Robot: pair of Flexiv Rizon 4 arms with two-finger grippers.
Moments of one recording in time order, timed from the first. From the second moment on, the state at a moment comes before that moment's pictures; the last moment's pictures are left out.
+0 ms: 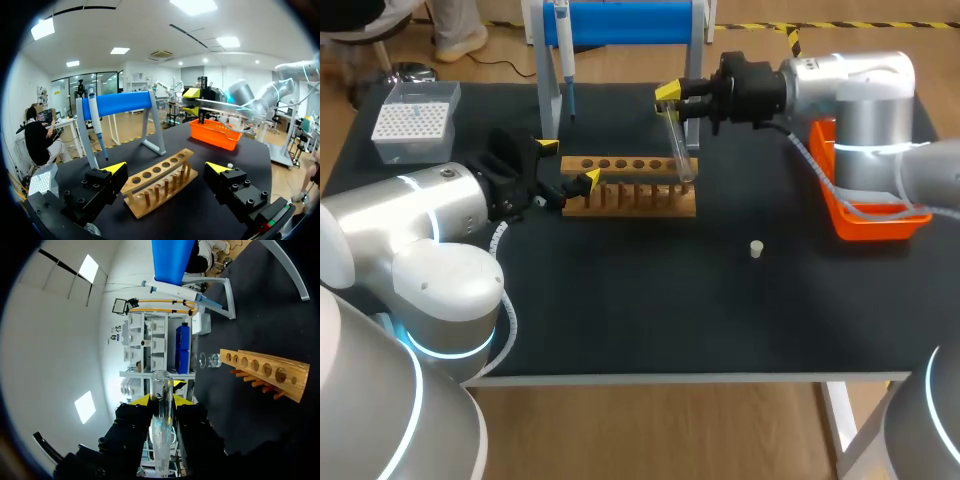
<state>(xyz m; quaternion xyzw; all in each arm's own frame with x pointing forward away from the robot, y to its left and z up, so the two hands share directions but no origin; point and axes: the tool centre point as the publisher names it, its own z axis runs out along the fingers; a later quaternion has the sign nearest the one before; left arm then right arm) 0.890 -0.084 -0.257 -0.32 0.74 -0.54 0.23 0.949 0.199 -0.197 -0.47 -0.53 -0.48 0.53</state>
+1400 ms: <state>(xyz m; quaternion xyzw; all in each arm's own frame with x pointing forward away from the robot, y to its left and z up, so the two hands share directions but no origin) 0.885 -0.087 -0.213 0.08 0.74 -0.59 0.30 0.948 0.199 -0.197 -0.47 -0.53 -0.48 0.53</state>
